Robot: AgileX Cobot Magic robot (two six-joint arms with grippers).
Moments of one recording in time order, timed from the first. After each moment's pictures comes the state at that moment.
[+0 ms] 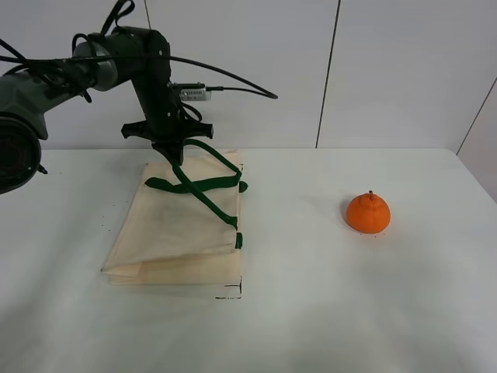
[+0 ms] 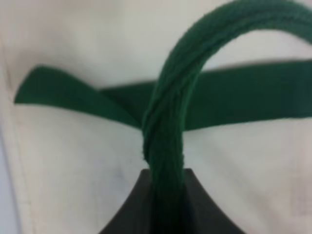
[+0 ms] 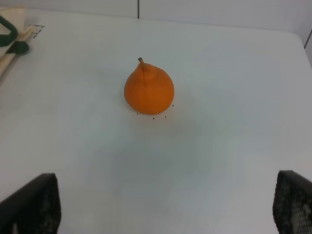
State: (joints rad) left arm -0.34 2.34 -2.18 0.07 1.18 -0.31; right arm 0.04 -0.01 -0.48 0.02 1.03 -0.01
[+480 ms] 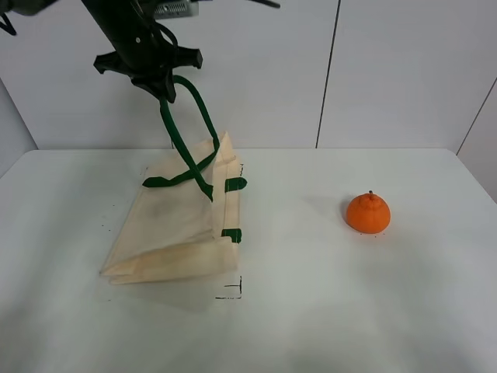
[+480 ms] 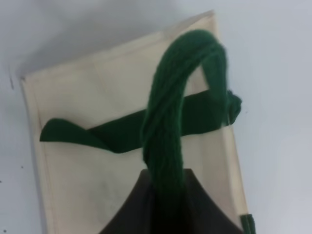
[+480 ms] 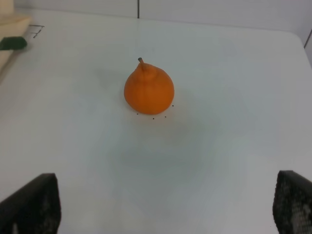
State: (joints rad) left arm -0.34 2.07 -2.21 0.03 1.18 -0.20; right arm 0.04 -0.01 -0.48 0.02 1.03 -0.01
